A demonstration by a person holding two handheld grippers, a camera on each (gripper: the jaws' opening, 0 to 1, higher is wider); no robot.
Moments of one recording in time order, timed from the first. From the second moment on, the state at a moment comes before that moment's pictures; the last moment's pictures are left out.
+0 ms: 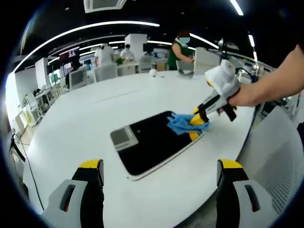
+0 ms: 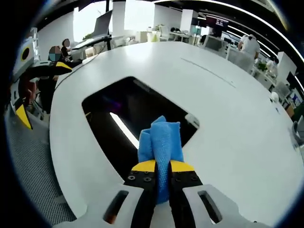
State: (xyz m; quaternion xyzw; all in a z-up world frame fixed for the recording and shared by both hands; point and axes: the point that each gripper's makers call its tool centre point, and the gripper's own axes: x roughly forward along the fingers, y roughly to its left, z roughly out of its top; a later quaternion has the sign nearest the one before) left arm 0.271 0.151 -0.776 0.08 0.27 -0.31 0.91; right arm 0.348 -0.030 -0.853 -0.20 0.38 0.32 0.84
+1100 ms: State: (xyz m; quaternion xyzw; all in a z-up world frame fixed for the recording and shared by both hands) left arm 0.252 0.215 -0.788 0.06 0.29 -0.28 0.91; right arm 0.320 -0.029 -0.853 -0.19 0.41 0.32 0.84
